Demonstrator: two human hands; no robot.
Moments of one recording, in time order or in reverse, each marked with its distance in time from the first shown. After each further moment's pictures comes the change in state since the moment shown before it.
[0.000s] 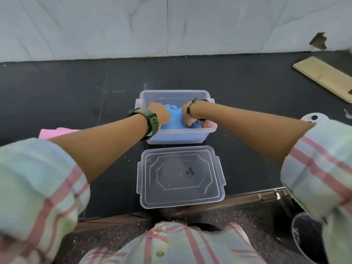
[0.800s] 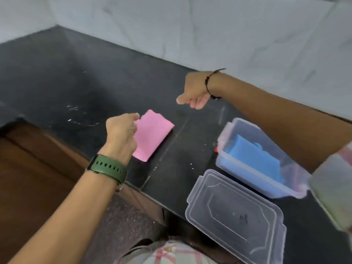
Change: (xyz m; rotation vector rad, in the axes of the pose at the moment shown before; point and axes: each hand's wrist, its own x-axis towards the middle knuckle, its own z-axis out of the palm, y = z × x) left_hand -0.183 -0.142 0.011 -1.931 1.120 -0.955; right_hand -0.025 -0.152 -0.151 0.344 0.177 -0.729
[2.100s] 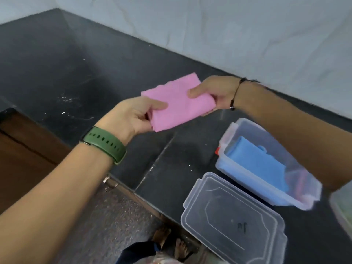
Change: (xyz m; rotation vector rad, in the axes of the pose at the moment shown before) left_hand 0.008 0.021 0.041 0.035 -0.414 -0.335; right_hand 0.013 0.047 0.011 0.779 -0.156 0.021
